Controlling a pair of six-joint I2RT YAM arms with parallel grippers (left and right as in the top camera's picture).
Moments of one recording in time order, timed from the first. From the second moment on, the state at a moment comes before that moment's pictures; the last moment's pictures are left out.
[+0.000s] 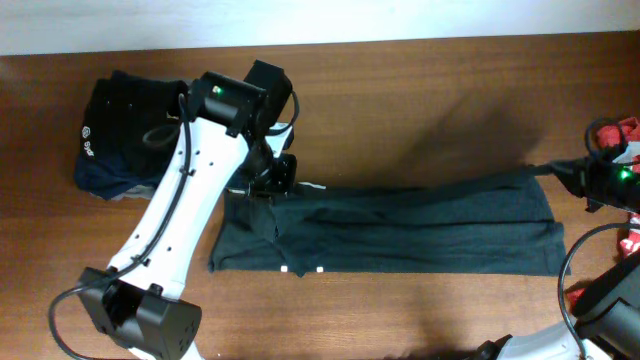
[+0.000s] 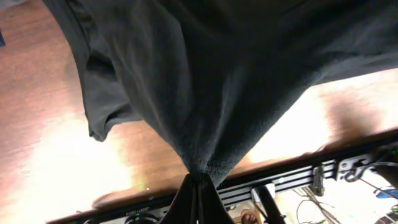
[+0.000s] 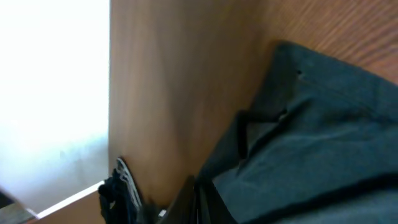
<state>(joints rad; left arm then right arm) -0.43 1.84 1.93 -1.69 0.13 -0.21 -0.77 1.80 1.32 -0.84 -0.83 0.35</state>
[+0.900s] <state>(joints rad) -0.44 1.84 1.68 -1.43 -0.09 -0.21 -0.69 1.80 1.32 -0.92 -0.48 0.32</state>
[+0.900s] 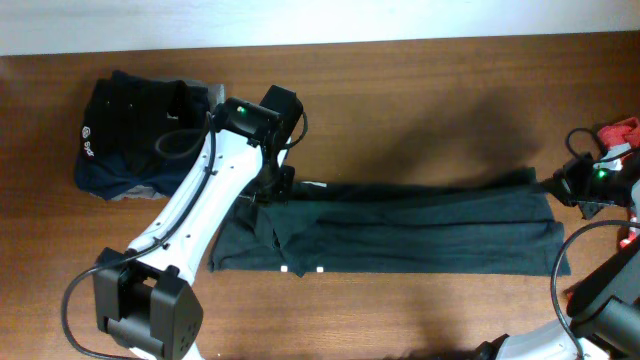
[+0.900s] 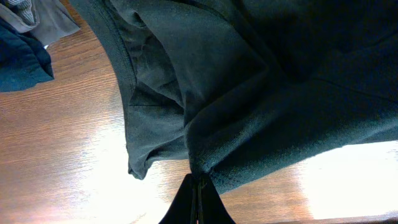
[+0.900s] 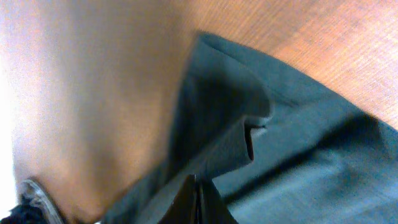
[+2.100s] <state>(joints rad) -0.37 1.84 1.36 -1.19 0.12 -0.22 -0.72 1.80 1.32 -0.95 -0.42 0.17</state>
